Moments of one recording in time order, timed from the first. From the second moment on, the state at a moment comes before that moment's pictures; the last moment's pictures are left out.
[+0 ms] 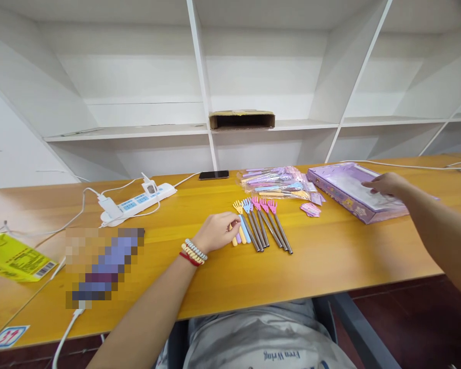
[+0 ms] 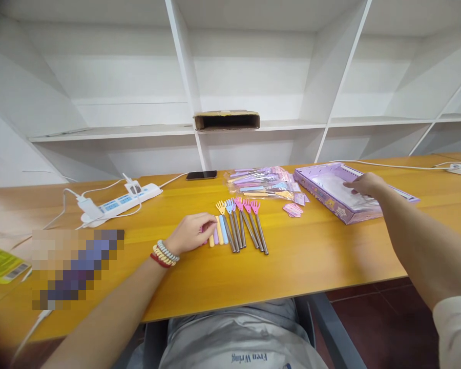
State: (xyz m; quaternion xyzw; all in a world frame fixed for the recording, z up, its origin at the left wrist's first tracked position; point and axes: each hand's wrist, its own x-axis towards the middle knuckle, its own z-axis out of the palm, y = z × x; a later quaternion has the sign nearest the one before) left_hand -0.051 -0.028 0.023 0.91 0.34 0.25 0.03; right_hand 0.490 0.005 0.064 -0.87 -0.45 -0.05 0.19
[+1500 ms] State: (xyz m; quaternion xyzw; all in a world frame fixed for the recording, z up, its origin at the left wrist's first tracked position) left_hand -0.047 -0.028 0.020 0.91 0.35 0.22 0.05; right_hand 0.276 0.052 -0.019 -0.72 -0.65 -0.14 0.19
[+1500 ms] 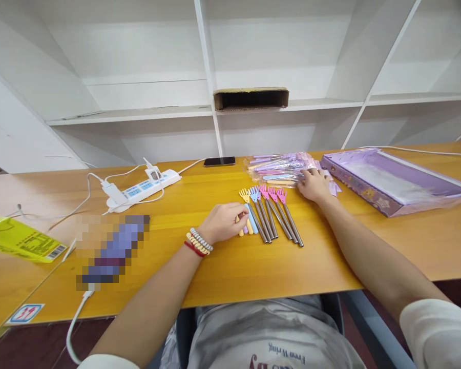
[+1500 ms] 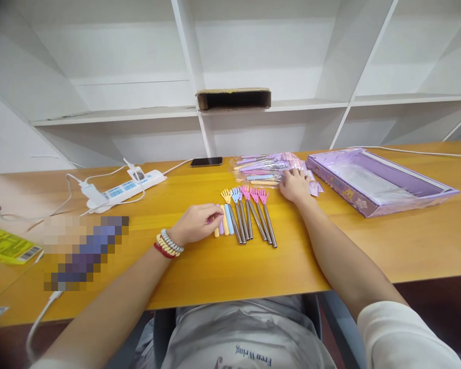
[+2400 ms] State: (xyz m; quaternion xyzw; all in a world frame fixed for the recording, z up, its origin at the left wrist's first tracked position) left_hand -0.047 -0.028 0.019 0.91 0.34 0.21 0.04; right_hand 0.273 0.051 -0.020 -0.74 -0.62 -0.15 0.19
